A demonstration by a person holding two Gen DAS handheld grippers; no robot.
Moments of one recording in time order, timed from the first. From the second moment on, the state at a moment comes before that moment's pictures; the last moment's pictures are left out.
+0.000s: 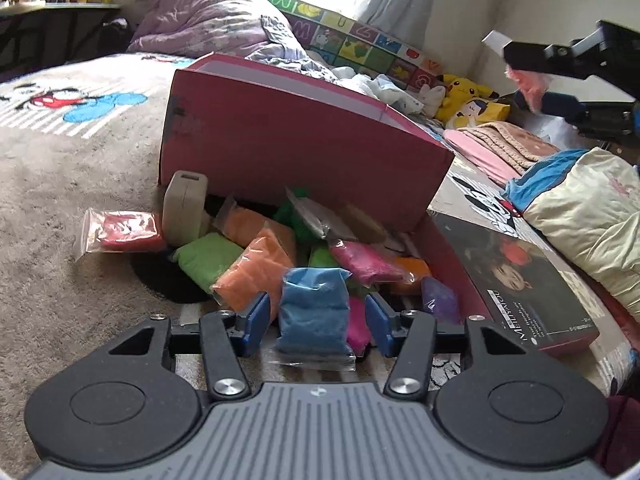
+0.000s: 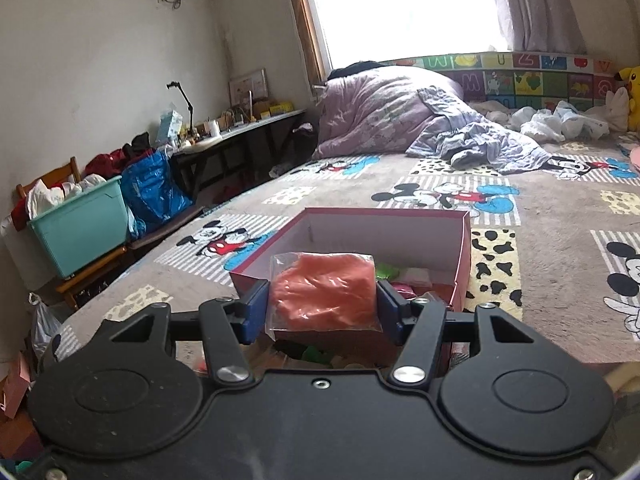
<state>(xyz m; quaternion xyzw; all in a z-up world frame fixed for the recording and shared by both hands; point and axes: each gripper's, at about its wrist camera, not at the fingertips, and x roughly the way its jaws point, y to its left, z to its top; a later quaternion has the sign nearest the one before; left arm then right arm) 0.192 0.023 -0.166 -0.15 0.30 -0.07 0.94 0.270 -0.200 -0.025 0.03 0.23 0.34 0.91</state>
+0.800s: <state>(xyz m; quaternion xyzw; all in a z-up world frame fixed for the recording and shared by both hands) 0.203 0.021 -0.179 -0.15 0.32 -0.09 0.93 0.381 -0.153 -0.051 -0.02 0.33 0.29 0.90</state>
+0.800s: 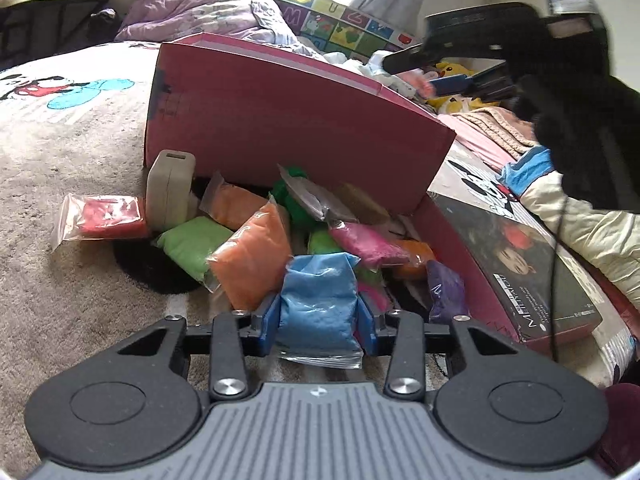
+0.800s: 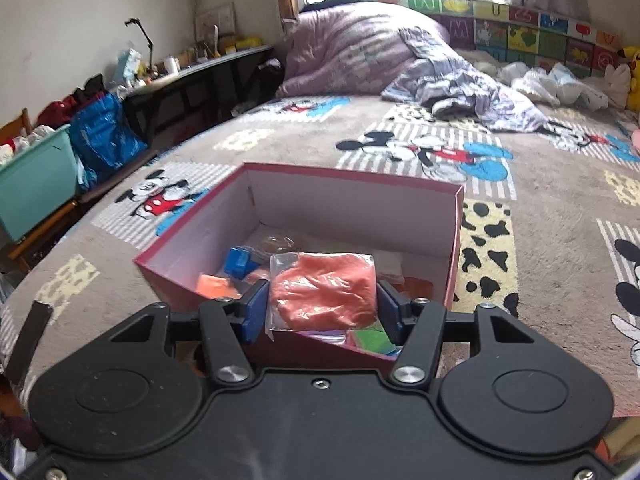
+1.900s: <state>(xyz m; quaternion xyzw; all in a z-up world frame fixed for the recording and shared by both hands) 0.203 0.023 -0.180 -0.15 0.32 -0.09 0.93 0.426 -0.128 -0.067 -0.08 0.38 0.24 0.89</state>
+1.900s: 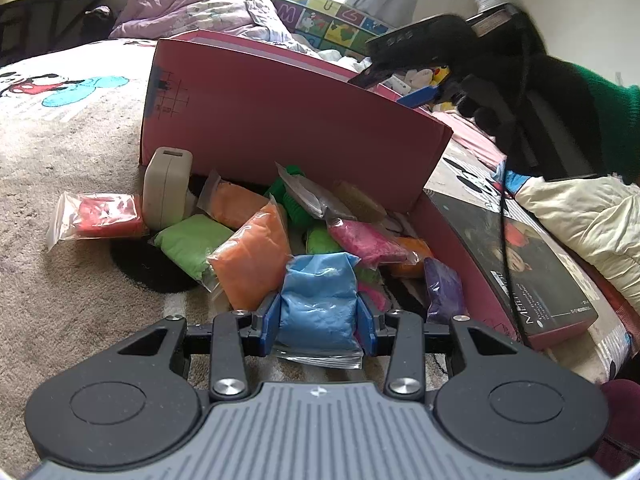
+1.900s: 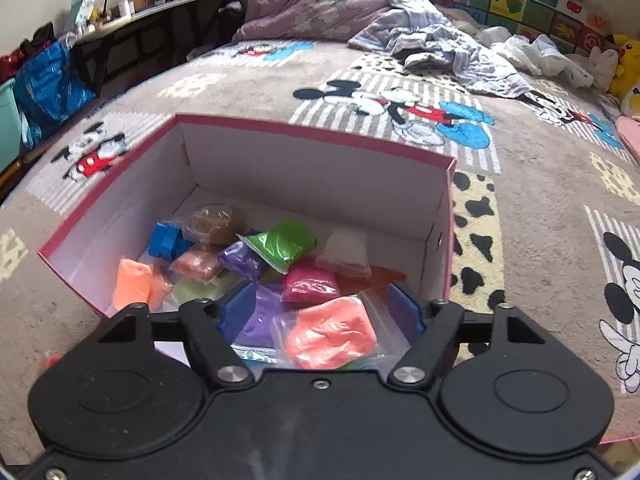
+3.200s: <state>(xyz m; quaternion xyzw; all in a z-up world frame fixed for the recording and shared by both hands) 0.192 0.035 -0.170 -0.16 0.30 -0.08 0.94 0.272 -0.149 -0.149 -0.30 0.40 0.39 0.78</state>
